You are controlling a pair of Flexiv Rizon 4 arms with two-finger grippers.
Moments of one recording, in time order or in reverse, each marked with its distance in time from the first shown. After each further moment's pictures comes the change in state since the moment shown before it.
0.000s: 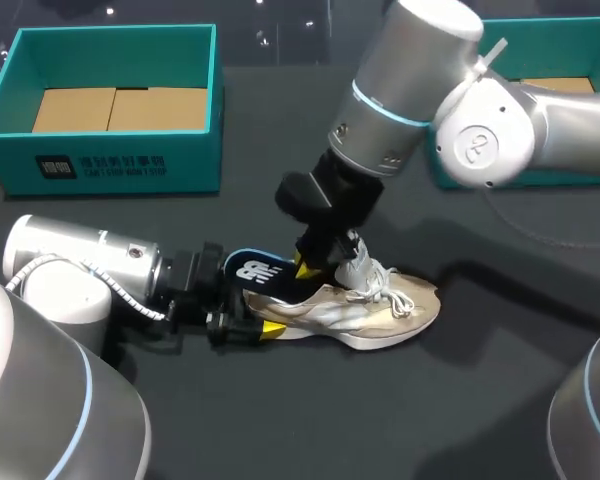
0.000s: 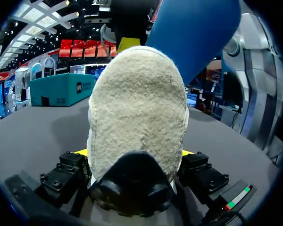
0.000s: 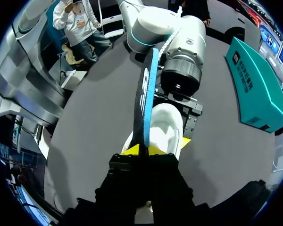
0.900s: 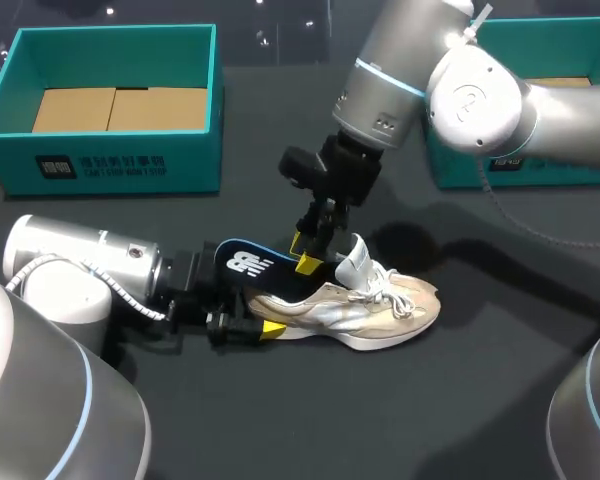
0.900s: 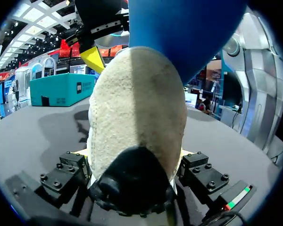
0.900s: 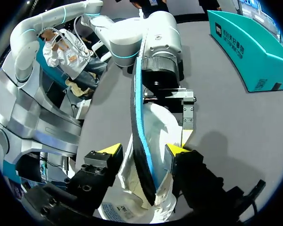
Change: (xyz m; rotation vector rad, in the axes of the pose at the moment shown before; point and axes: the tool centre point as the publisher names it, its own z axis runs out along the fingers) left arm 0.000 0.000 0.000 0.000 0.000 0.000; right arm -0.011 -0.001 -0.007 -0.115 0.183 0.323
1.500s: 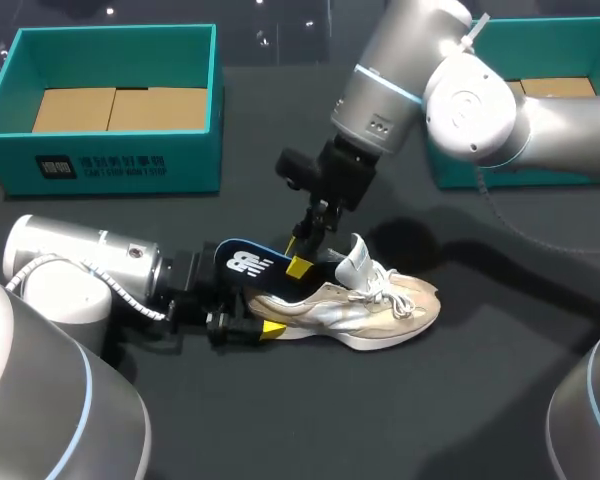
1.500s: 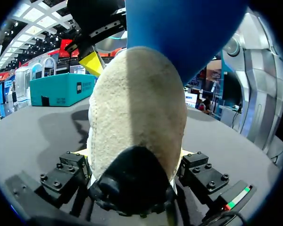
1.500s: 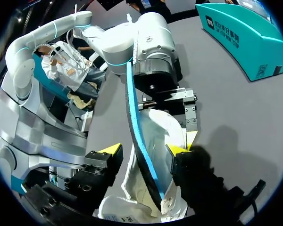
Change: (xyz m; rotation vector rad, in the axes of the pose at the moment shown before) left arm 0.000 0.000 0.000 0.000 0.000 0.000; right arm 0.000 0.007 0.012 -0.049 0.048 0.110
